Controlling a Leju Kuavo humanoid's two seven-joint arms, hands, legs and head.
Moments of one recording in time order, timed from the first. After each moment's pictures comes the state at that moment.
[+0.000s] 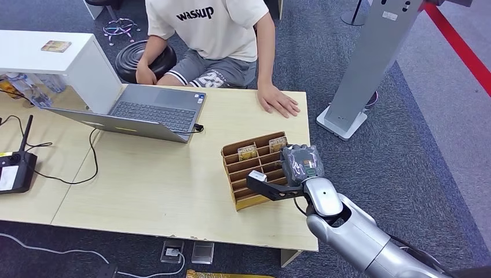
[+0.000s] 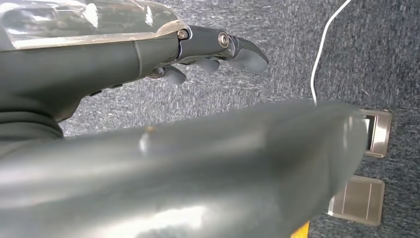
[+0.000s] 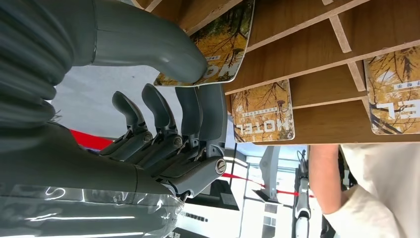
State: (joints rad) left arm -0.06 0.09 -0.43 -0.21 0.67 0.29 -0.20; right arm -0.63 -0.26 0.98 -1.18 0.78 -0.17 0.29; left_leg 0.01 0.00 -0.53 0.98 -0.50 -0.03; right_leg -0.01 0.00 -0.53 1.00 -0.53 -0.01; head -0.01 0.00
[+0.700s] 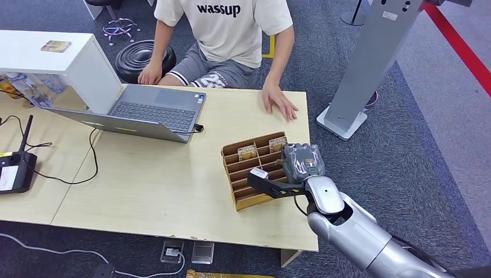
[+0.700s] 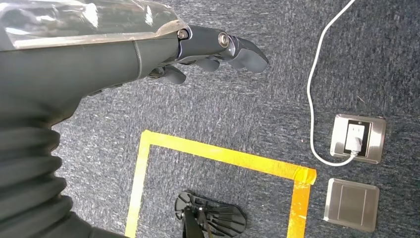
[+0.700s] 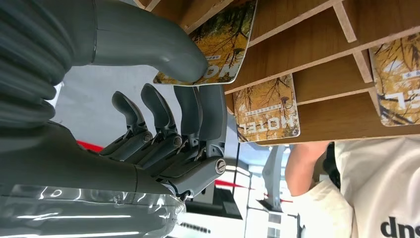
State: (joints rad) left arm -0.06 0.10 -0.45 -0.21 0.71 0.30 -0.21; right arm -0.64 -0.26 0.97 -1.20 0.72 -0.15 0.30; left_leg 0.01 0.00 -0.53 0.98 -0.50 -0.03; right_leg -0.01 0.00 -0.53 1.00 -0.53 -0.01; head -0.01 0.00
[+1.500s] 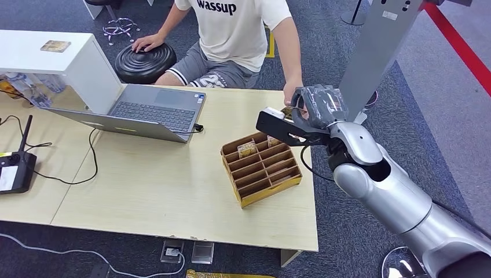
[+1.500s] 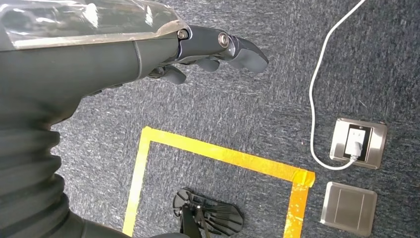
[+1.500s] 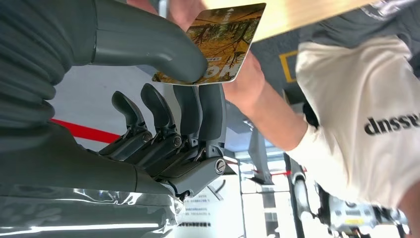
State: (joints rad) left arm -0.06 0.11 -0.46 -0.21 0.75 0.28 -0.21; right arm -0.87 -0.36 0.88 -1.47 0.47 0.01 0.34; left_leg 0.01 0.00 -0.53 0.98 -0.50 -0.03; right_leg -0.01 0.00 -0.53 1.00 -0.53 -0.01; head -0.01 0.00
